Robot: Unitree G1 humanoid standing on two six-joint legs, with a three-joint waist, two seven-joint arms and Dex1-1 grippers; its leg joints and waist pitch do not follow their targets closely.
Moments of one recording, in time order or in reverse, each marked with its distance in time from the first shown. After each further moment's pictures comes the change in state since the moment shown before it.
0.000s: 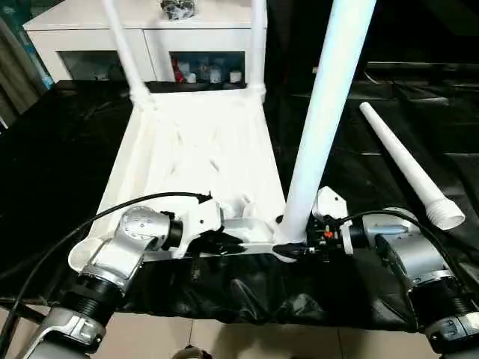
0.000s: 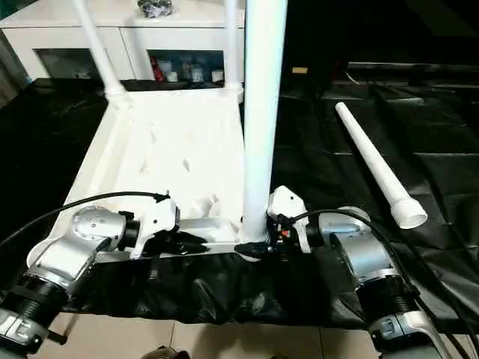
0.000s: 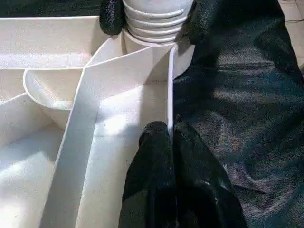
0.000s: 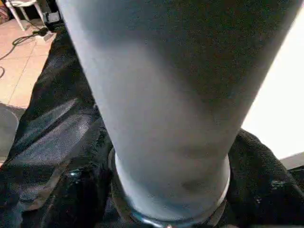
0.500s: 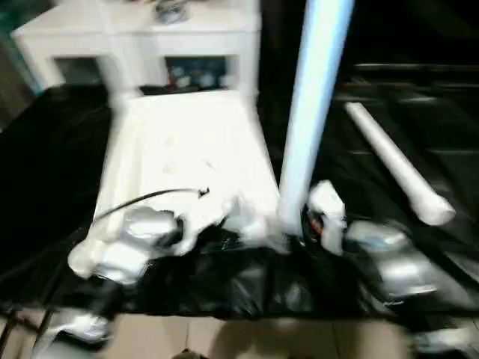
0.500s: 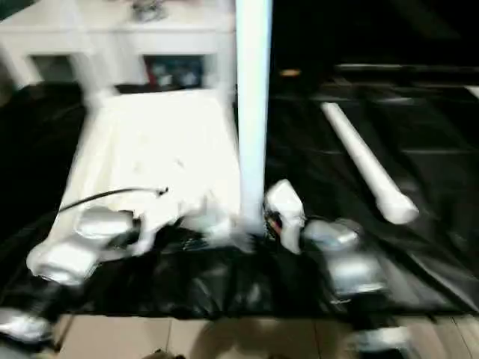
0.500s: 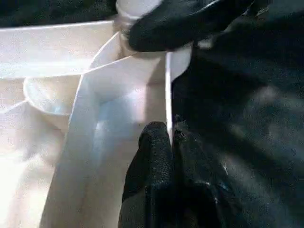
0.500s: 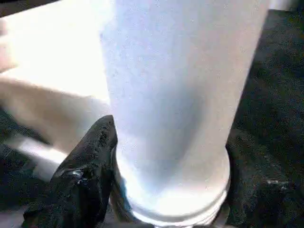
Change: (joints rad) left arm -0.014 -0.182 0.028 0.017 0.086 0.164 0.312; right arm 0.058 0.278 -0.181 0.054 -0.059 -0.001 -0.680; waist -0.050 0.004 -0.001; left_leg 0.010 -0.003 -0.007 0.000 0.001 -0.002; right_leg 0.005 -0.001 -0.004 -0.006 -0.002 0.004
